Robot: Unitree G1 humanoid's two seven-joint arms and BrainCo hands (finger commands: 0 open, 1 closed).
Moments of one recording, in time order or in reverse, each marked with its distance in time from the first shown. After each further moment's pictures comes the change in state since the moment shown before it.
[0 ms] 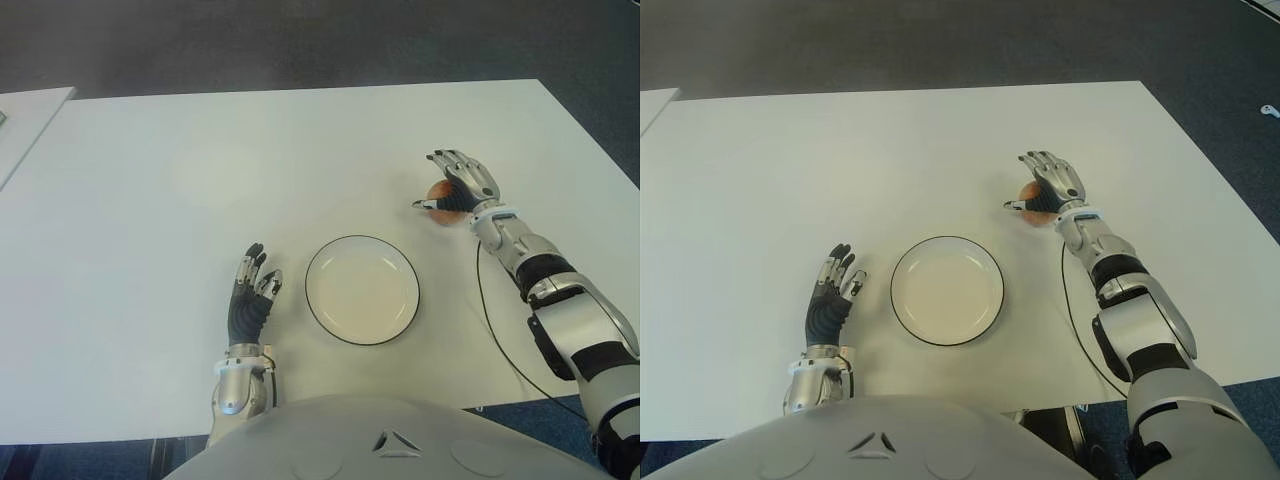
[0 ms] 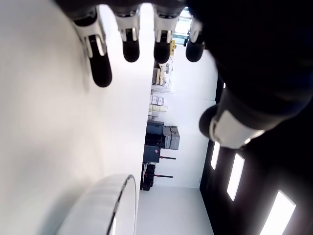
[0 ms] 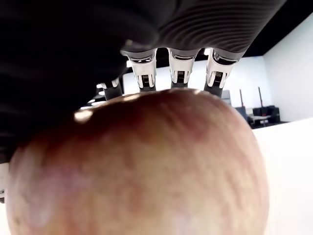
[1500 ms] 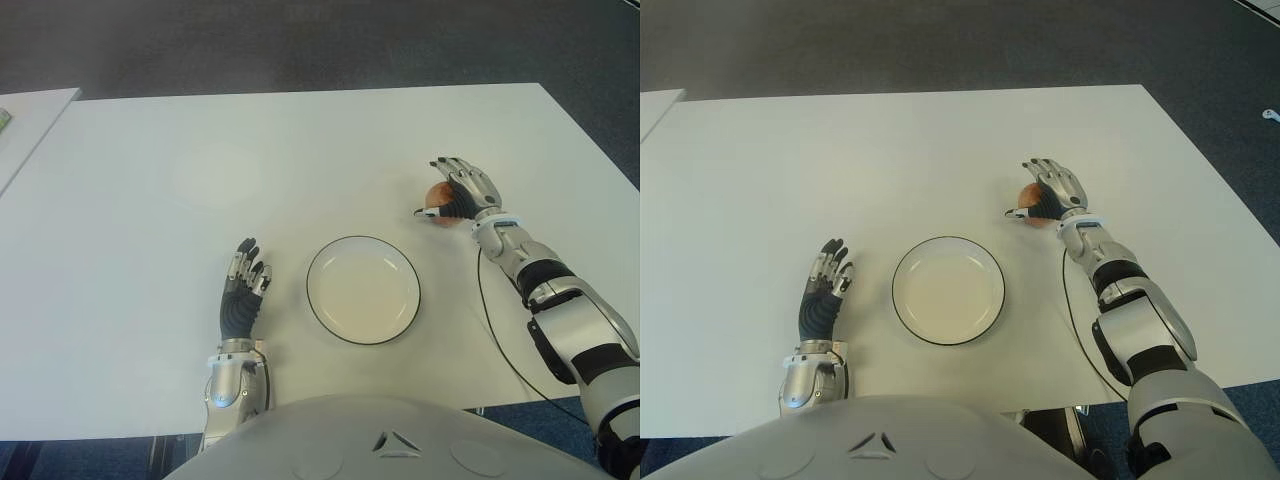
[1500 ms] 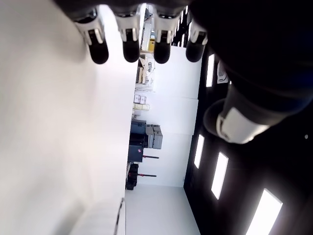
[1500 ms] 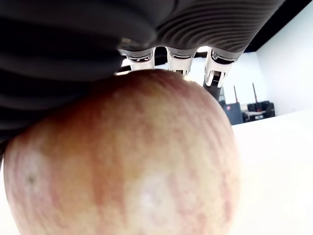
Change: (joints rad) left arm -0.080 0.012 0.089 0.166 -0.043 -0.157 -0.084; right arm 0.008 -0.001 0.053 0.061 0.048 -0.003 -0.012
